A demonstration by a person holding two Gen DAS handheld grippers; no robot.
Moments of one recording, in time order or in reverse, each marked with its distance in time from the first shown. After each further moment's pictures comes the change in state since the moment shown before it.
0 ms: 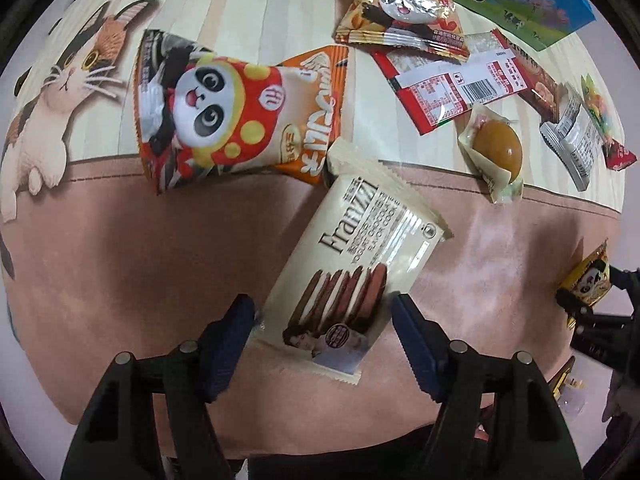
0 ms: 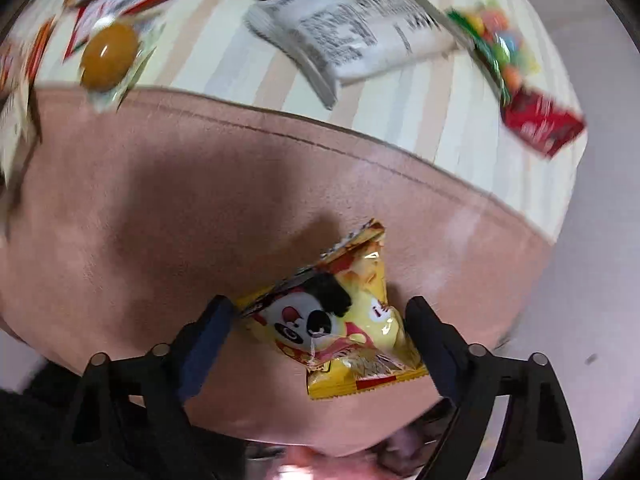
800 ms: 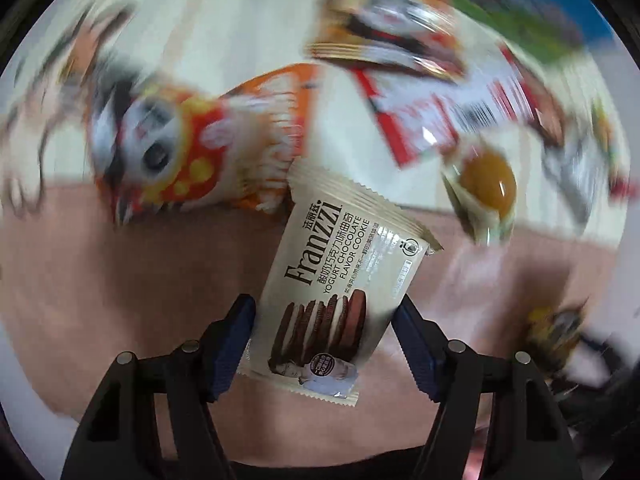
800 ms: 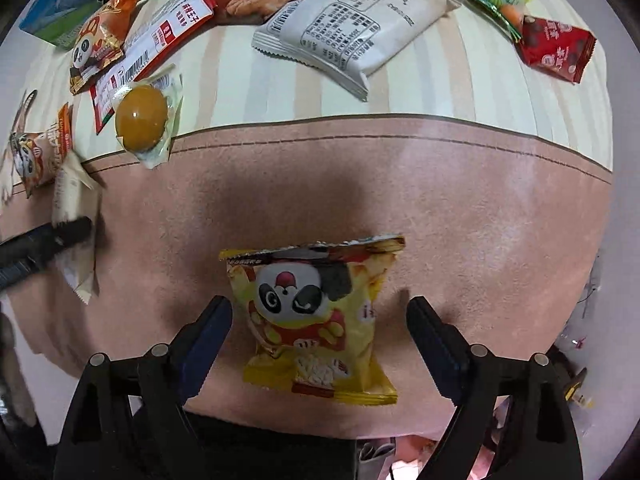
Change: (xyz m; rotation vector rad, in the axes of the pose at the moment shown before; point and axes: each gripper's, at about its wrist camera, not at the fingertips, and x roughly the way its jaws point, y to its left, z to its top) left arm -0.001 0.002 0.016 -0.120 0.021 -0.051; right arm -0.003 -0.019 -0.013 0.218 -0.019 0.241
